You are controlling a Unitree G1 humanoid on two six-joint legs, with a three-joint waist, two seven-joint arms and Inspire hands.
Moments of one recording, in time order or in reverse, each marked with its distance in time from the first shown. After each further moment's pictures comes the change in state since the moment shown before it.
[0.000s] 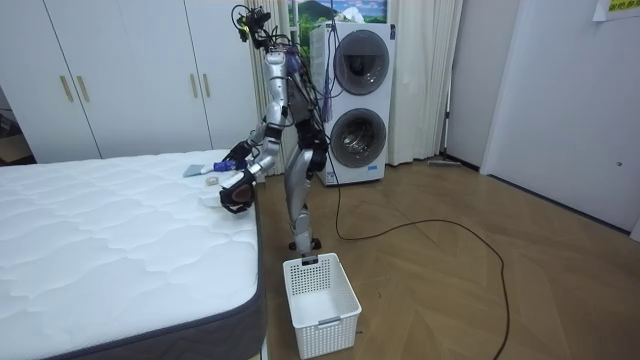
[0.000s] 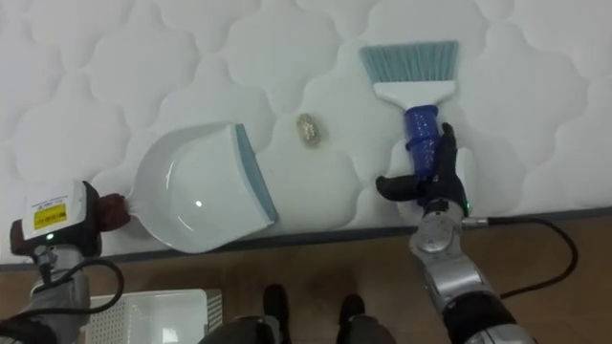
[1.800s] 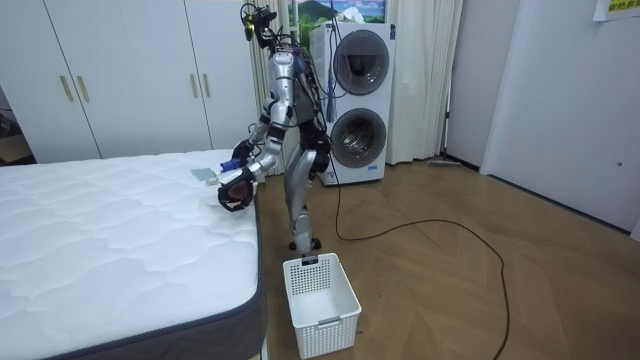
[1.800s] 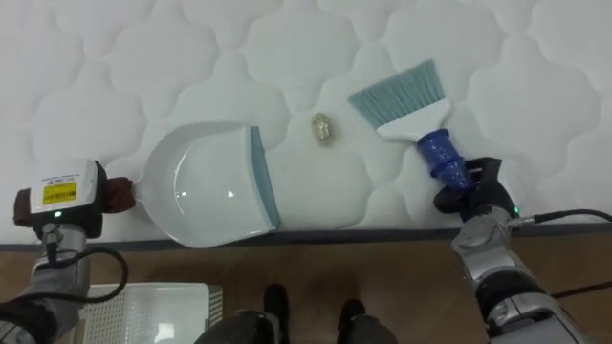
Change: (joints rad) left arm -0.044 0.020 -0.049 -0.030 0.104 0.047 -0.016; right arm -0.136 -0.096 0.022 0.362 -0.100 0.054 0.049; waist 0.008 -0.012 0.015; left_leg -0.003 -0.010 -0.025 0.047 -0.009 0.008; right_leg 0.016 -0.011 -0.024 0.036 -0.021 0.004
